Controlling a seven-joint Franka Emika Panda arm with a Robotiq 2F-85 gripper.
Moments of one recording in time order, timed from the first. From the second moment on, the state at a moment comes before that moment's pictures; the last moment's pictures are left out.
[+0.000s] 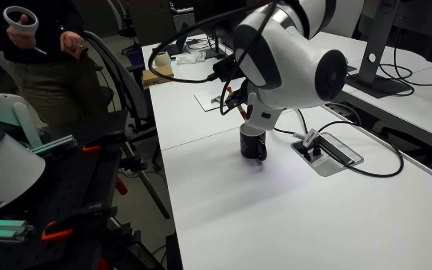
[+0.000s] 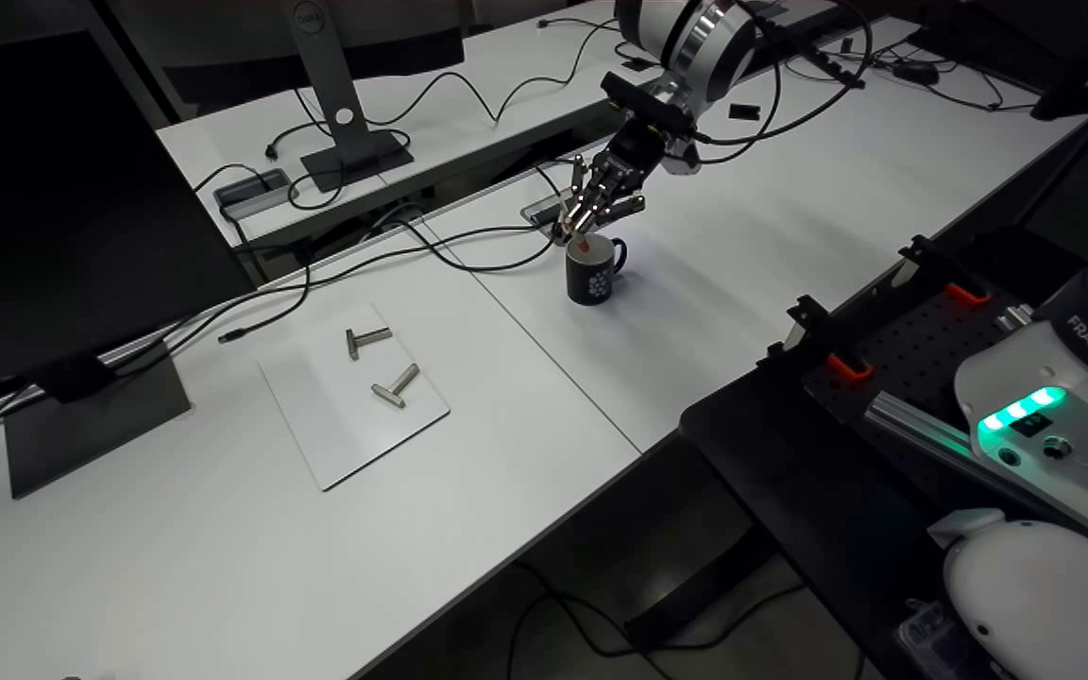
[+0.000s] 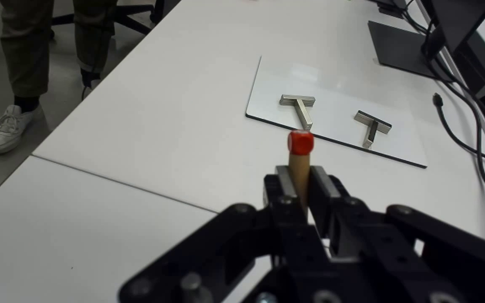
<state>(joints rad) -0.05 0.84 0.03 -1.89 1.12 1.94 0.22</state>
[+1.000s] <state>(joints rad) -0.05 0.86 0.02 -1.87 1.16 1.94 0.22</state>
